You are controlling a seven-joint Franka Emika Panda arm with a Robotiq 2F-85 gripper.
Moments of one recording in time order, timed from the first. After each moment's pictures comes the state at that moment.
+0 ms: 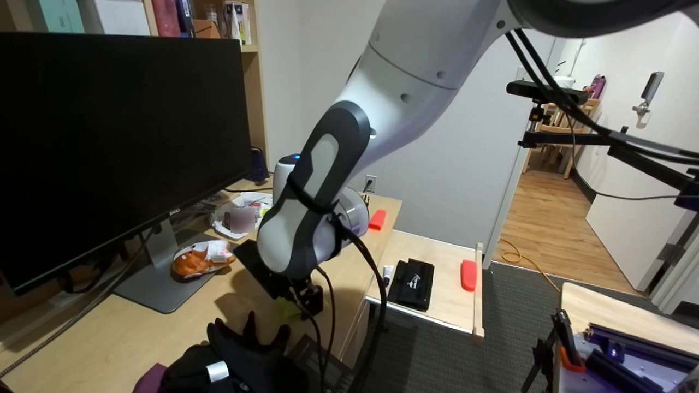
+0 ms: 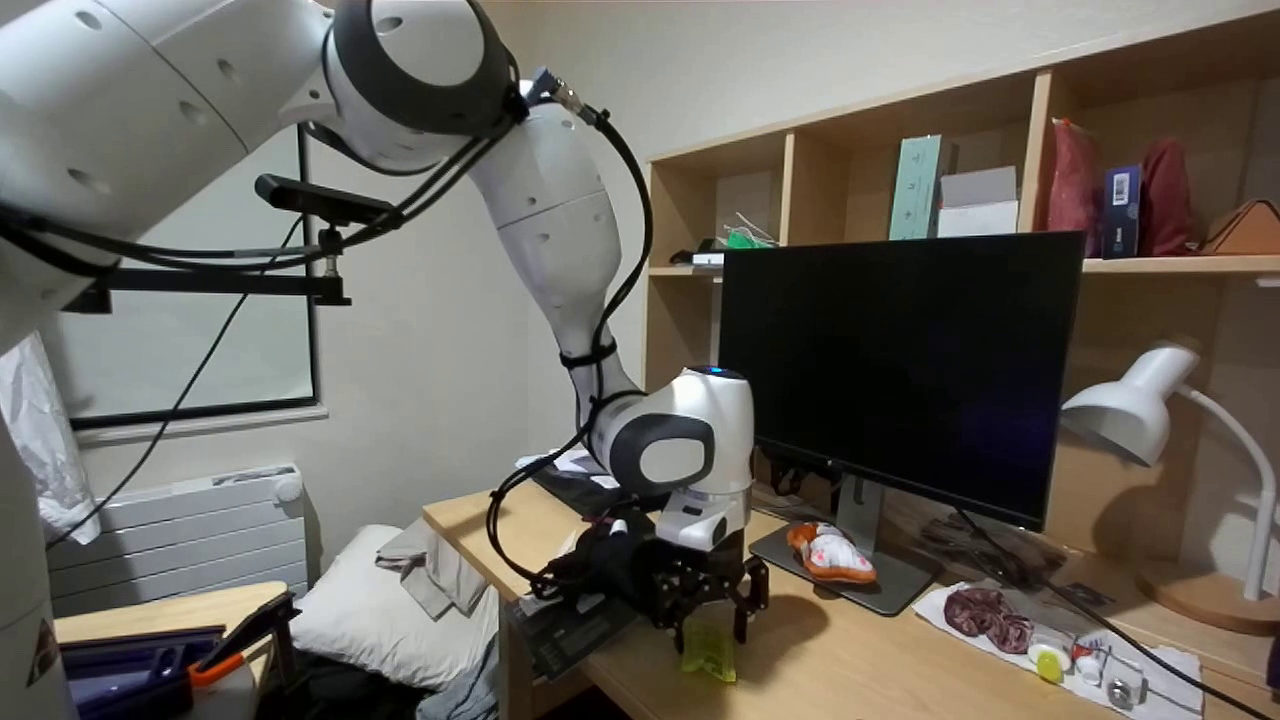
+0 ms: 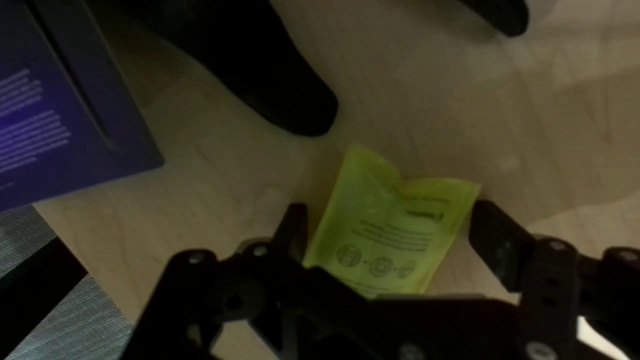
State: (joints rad) arm 0.18 0.76 -0.09 -1.97 0.24 2.77 1.69
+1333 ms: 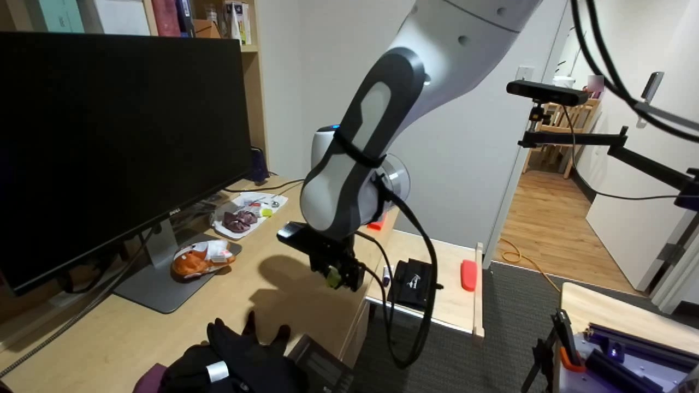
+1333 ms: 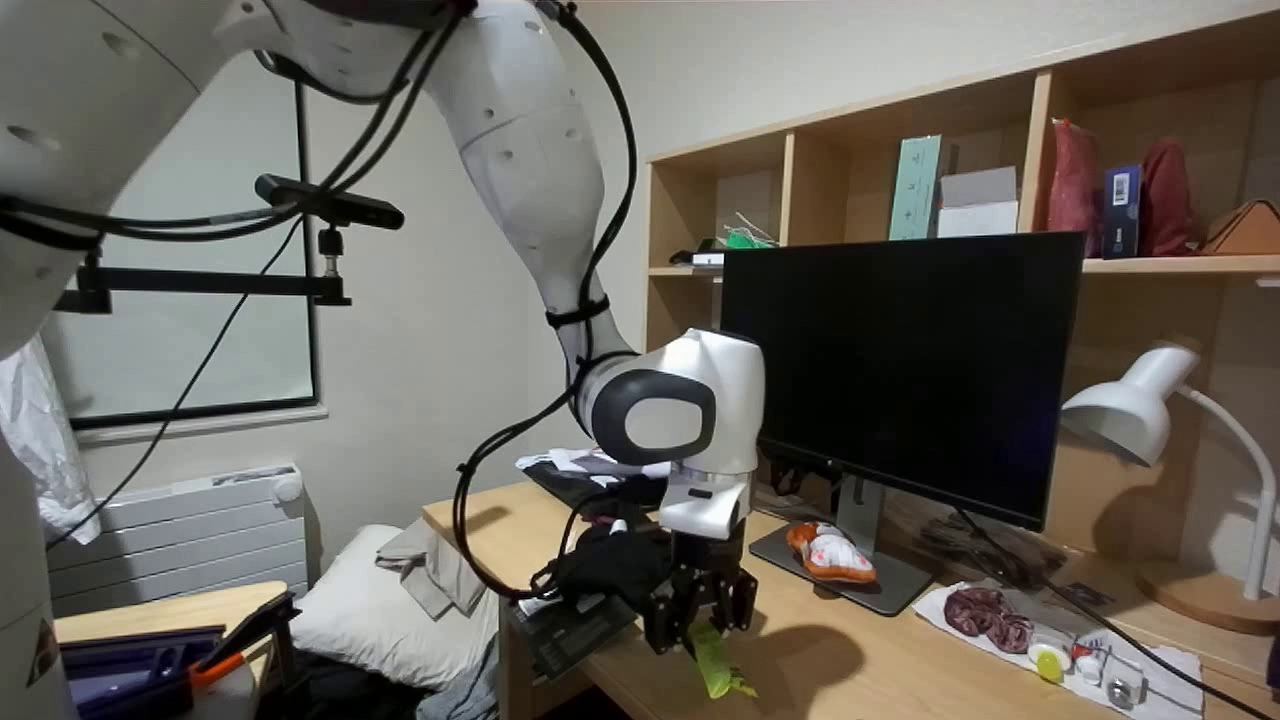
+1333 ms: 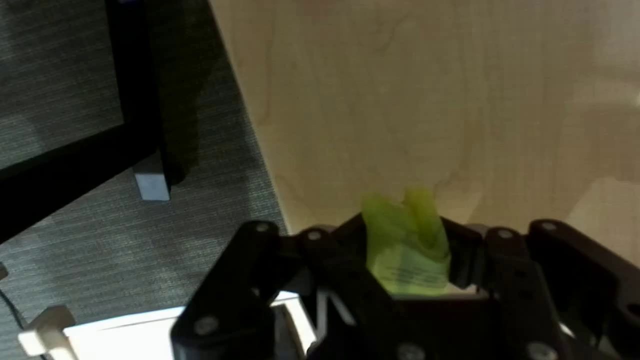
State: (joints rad) arm 0.12 0.56 -0.13 -2.18 0.19 2.69 1.41
